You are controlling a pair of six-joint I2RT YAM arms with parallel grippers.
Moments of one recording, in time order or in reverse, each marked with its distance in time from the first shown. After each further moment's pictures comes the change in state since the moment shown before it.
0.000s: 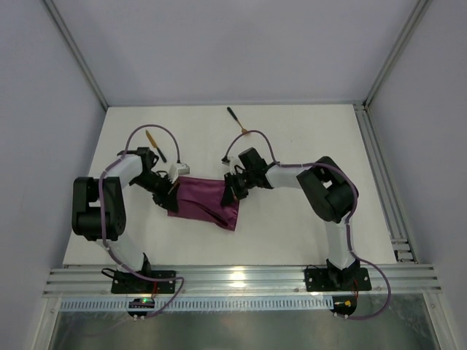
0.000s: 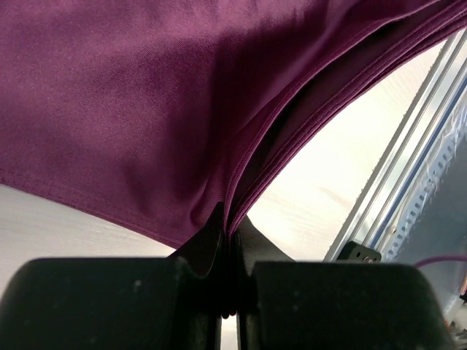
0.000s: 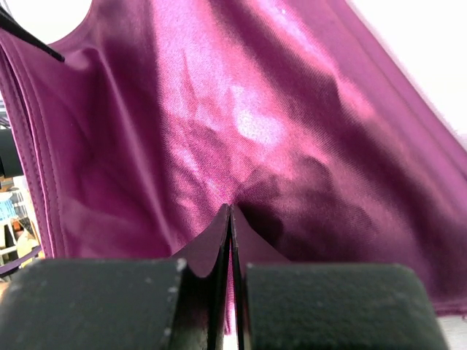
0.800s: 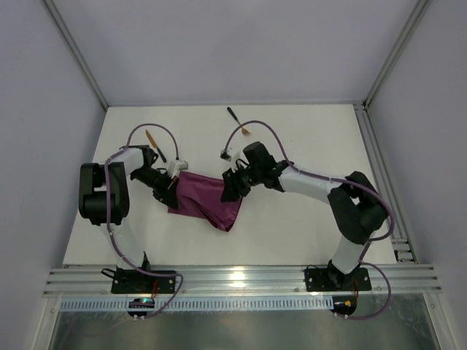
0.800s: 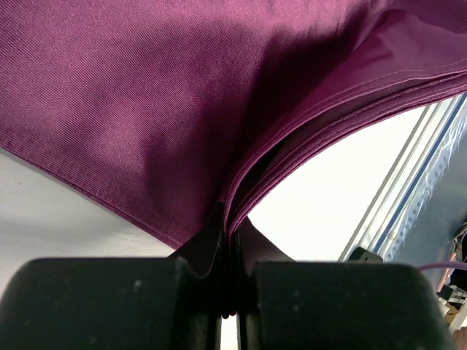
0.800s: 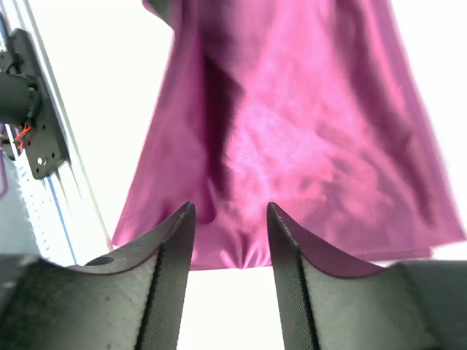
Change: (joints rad) left arm 0.035 0.180 0.113 -0.017 0.011 -0.003; right arm 0.035 -0.248 -0.046 -0.093 0.084 -0.256
